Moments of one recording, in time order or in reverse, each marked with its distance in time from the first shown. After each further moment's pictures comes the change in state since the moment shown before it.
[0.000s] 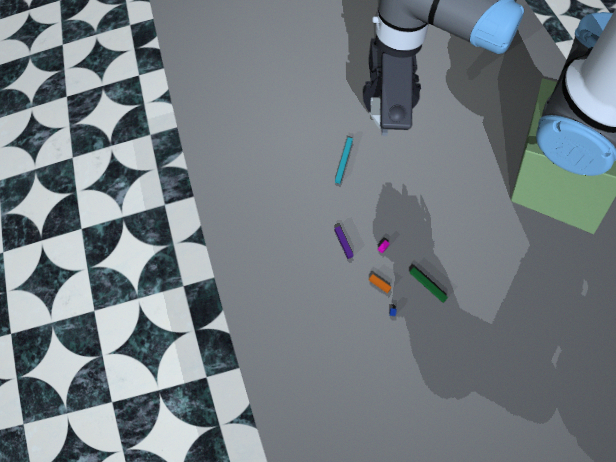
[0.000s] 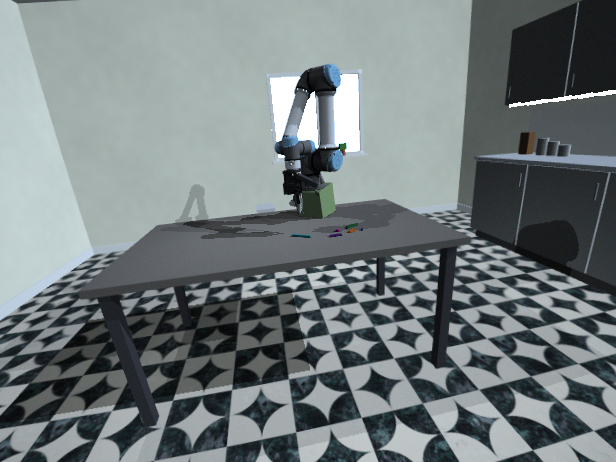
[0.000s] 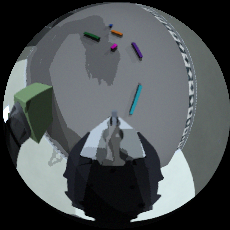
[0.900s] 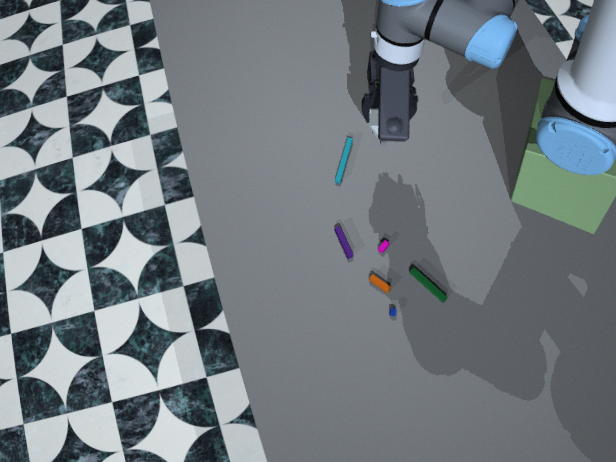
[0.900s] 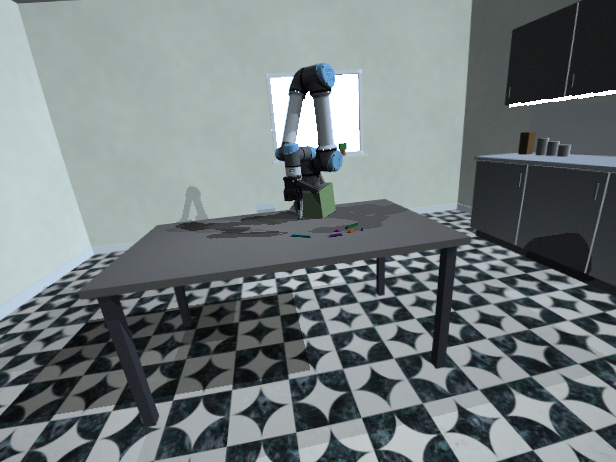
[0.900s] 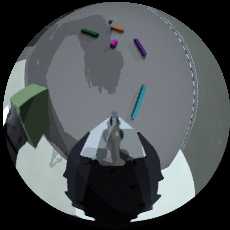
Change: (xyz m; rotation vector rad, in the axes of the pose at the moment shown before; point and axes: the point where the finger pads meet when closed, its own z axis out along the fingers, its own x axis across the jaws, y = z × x) arm -0.001 0.000 0.031 0.002 -0.002 0.001
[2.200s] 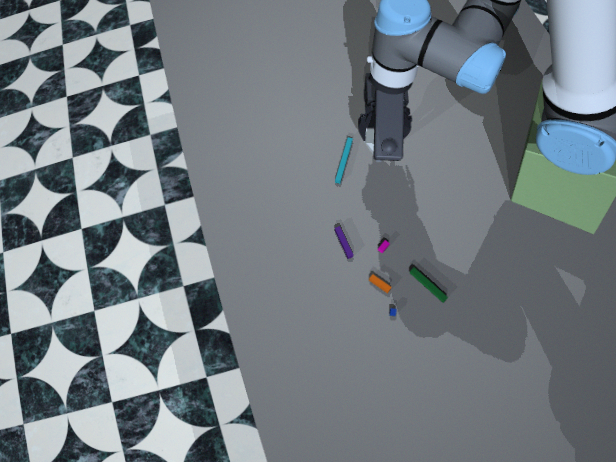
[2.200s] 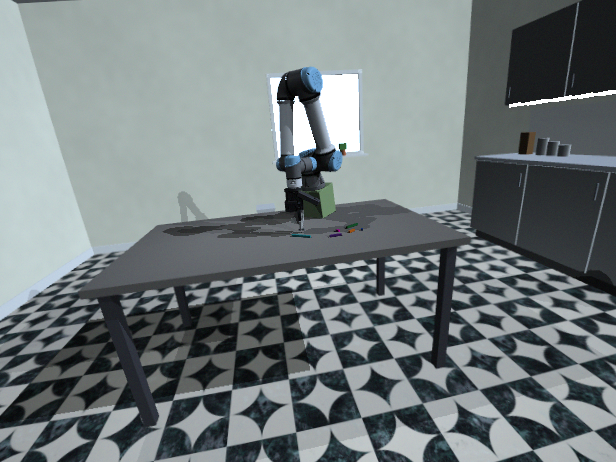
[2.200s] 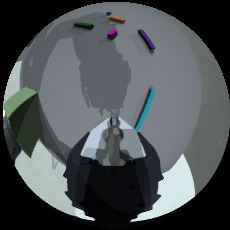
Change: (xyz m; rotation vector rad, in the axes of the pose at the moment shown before) arm 0.002 0.000 0.057 -0.002 0.002 0.000
